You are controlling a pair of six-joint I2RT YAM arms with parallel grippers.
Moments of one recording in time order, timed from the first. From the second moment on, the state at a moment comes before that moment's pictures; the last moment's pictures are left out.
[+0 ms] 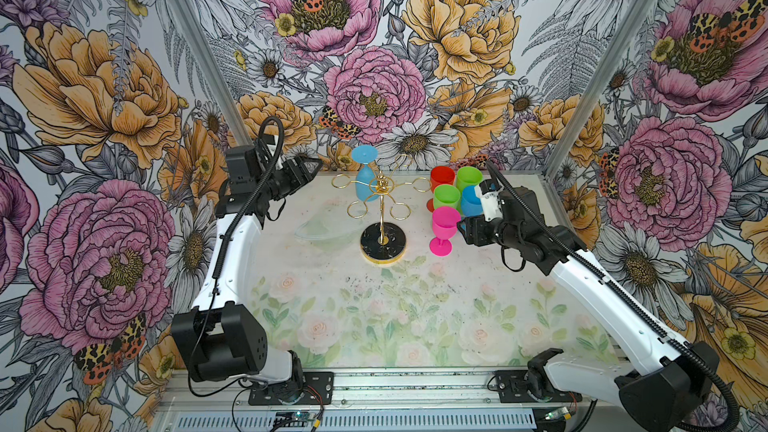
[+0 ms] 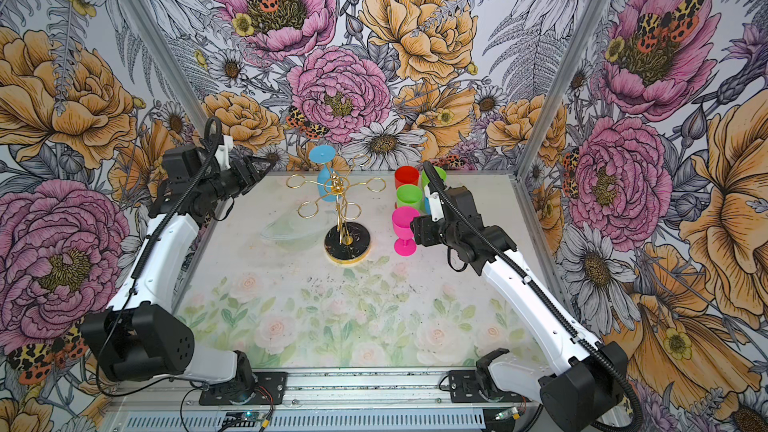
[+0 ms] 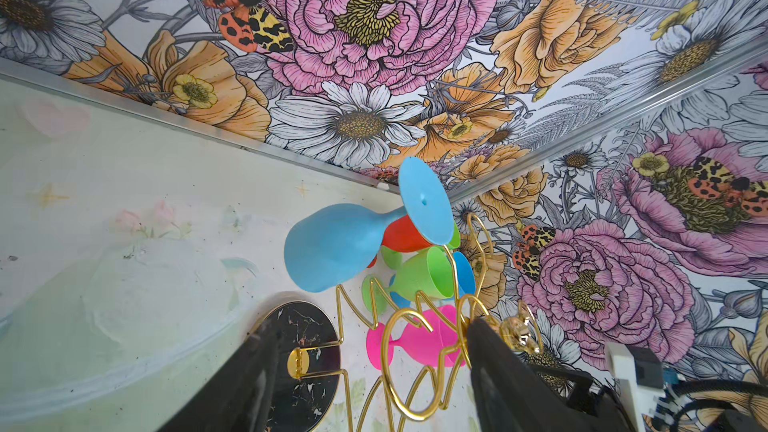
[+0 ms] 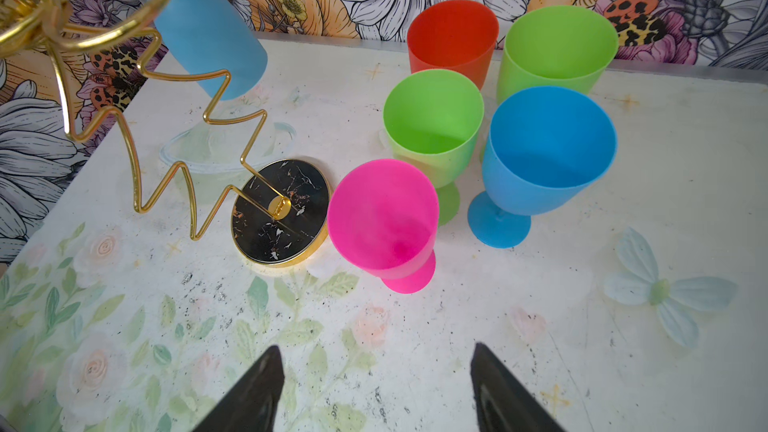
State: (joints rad) left arm 0.14 1.47 1.44 -0.37 0.73 -0.56; right arm 0.41 1.19 1.16 -0.66 -0.09 0.18
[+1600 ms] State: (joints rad) left arm -0.03 1.92 1.87 -0.45 0.88 -0.58; right arm 0.41 1.09 1.11 -0.66 -0.17 0.18
